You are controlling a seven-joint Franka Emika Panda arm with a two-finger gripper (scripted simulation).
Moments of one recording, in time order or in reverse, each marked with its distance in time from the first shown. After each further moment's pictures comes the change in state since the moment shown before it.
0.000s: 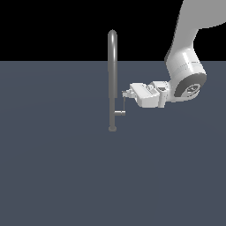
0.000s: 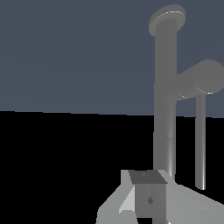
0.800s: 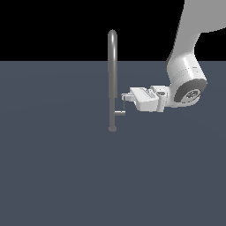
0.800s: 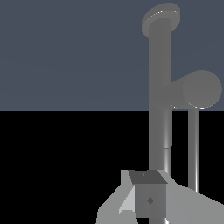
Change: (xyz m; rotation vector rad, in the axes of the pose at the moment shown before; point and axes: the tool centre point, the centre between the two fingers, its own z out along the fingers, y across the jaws) arm 0.010 0.008 0.004 0.034 -0.034 0.033
